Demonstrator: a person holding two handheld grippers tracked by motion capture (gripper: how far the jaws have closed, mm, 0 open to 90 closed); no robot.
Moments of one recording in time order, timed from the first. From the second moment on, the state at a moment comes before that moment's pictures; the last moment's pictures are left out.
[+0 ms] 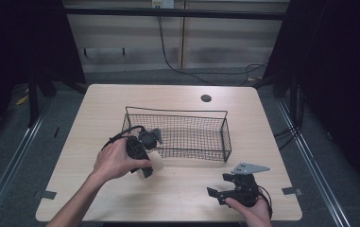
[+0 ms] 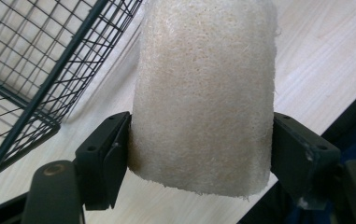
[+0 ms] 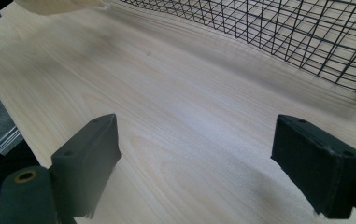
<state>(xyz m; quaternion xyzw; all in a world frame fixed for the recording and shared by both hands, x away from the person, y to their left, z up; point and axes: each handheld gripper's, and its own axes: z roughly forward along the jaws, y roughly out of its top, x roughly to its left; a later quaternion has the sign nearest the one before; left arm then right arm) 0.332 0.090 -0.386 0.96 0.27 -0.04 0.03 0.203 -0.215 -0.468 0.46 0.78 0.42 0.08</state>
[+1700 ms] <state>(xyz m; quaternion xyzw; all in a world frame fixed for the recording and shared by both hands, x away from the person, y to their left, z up) 0.375 0.114 -0.313 0.94 0.33 -0.05 0.08 0.203 -0.215 -0.468 0.46 0.78 0.42 0.08</state>
